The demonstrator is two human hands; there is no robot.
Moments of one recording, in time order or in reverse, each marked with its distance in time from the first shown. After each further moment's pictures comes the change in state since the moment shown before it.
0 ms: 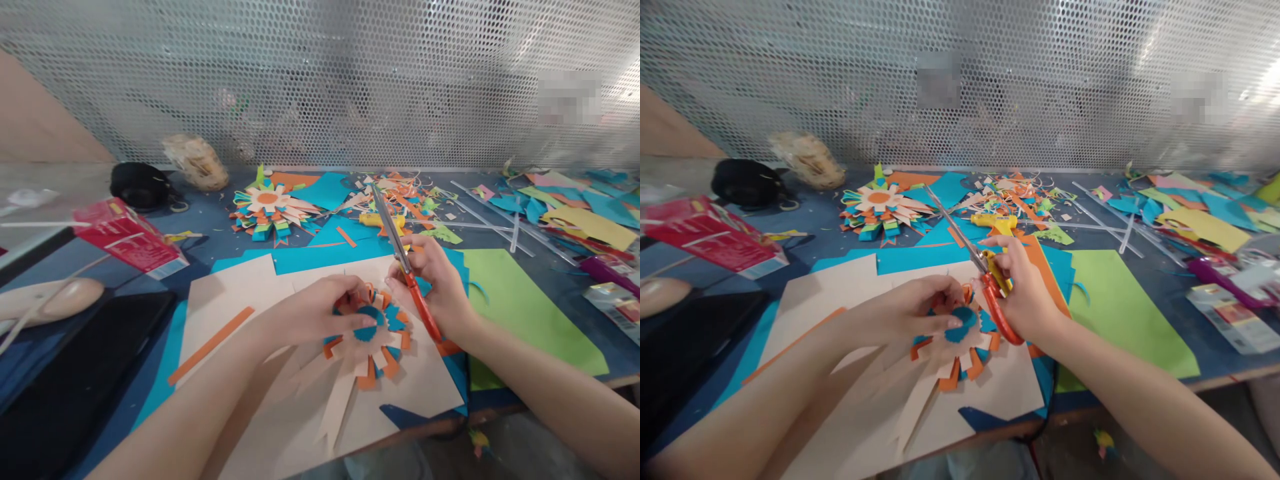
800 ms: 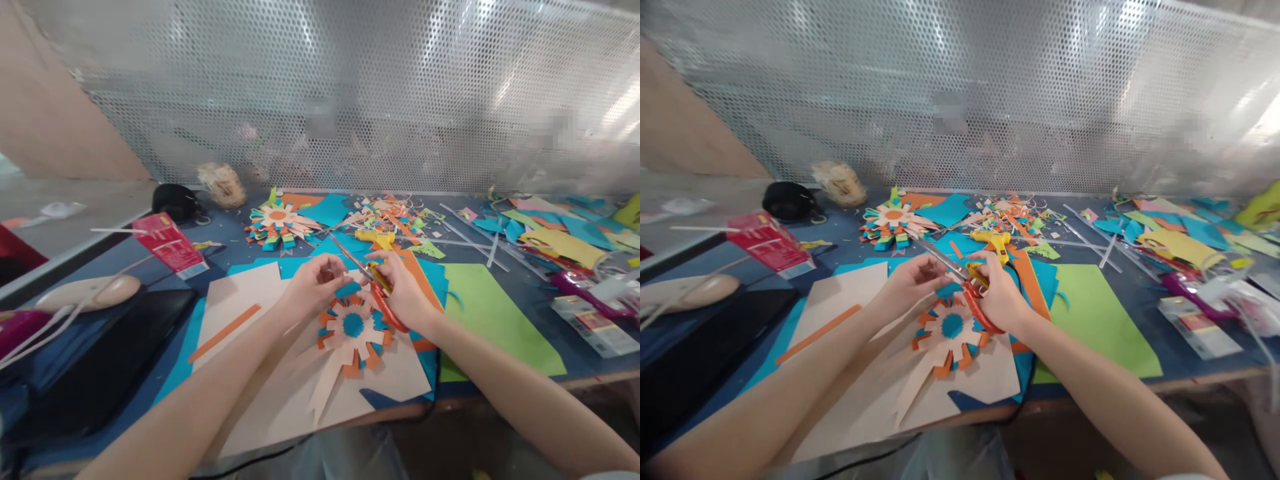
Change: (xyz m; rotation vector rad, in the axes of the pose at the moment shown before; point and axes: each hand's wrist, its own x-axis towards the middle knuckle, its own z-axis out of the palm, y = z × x) left_hand 0.018 -0.008 0.006 -0.270 0.590 0.012; right_hand 0.008 0.010 0.009 0.140 -0.140 0.094
